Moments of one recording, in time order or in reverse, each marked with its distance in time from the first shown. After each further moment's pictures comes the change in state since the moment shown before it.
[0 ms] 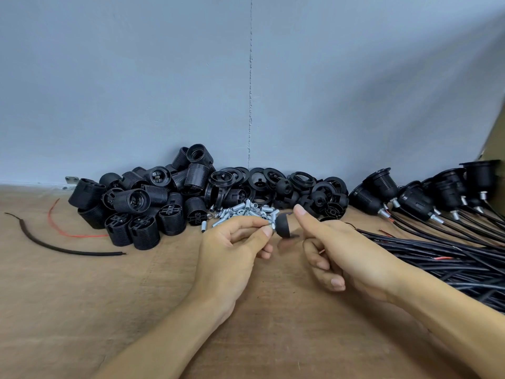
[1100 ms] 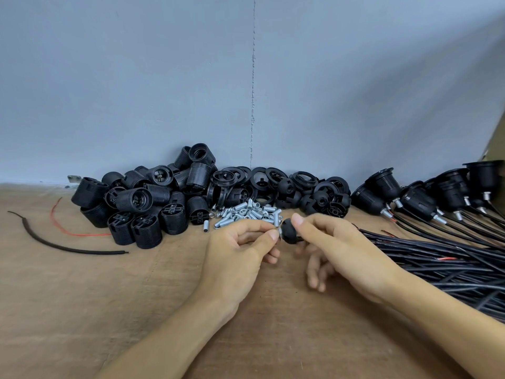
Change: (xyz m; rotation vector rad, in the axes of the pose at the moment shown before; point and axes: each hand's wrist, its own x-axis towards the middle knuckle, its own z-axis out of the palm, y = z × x) left_hand -0.002 0.000 0.001 0.029 -0.060 -0.013; right_hand 0.003 0.008 0.007 0.051 0.135 -0.141
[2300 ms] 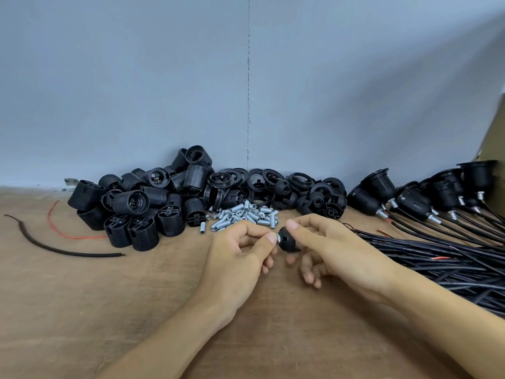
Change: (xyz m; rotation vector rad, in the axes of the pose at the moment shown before) left_hand 0.000 -0.007 0.001 0.074 -0.061 0.031; right_hand 0.000 -0.005 0.002 0.076 -0.038 0.070
